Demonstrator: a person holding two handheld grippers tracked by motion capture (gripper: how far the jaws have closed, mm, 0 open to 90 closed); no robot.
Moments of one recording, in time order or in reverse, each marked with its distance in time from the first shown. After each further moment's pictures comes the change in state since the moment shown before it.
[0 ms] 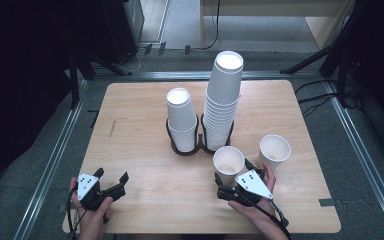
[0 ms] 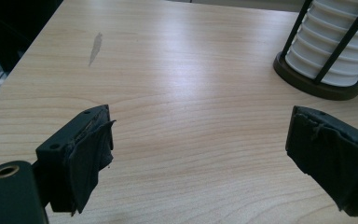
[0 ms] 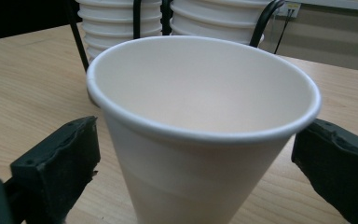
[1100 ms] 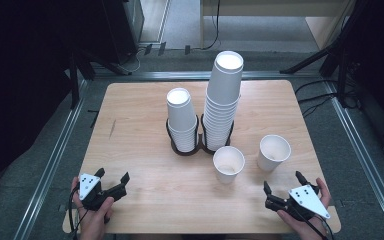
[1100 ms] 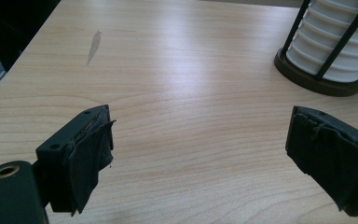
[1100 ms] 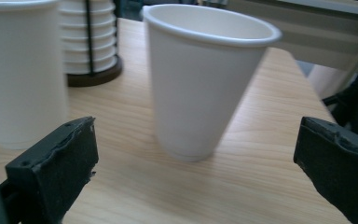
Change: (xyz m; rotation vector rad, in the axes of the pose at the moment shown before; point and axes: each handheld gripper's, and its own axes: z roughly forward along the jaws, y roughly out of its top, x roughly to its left) left arm -0.002 -0.001 0.001 0.009 0.005 0.011; right arm -0.094 -0.030 -0.077 0.037 -0.221 0.007
